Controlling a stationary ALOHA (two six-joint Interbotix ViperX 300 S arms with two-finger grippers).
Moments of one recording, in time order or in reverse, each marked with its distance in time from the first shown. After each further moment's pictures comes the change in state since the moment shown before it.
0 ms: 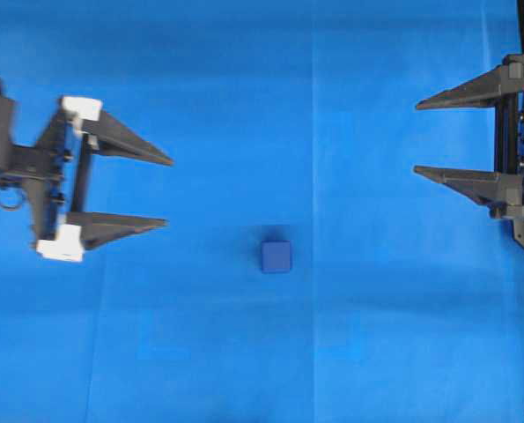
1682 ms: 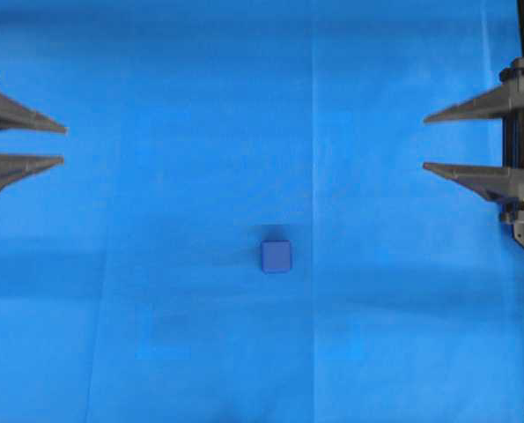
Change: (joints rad) left arm 0.084 -0.565 0.198 0.000 0.238 0.035; right arm 0.015 -0.037 0.014 -0.002 -0.003 -0.005
